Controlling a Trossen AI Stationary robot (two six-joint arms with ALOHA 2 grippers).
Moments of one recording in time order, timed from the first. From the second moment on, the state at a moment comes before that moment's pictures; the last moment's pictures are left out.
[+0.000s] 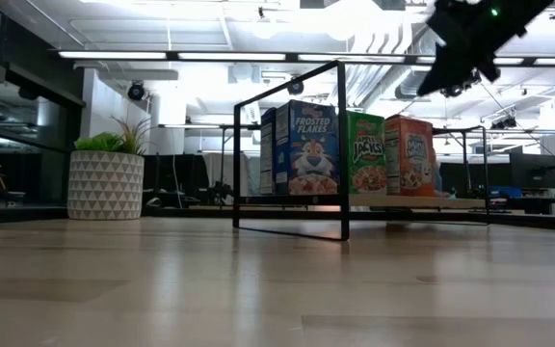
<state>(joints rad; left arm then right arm) -0.71 1.28 0.95 0.04 -0.90 -0.18 -0.04 0.83 0.73 -0.61 0.62 0.49</state>
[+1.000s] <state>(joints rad) -0.71 1.28 0.95 0.04 -0.90 -0.18 -0.60 1.27 1.00 -0.69 0.28 0.44</state>
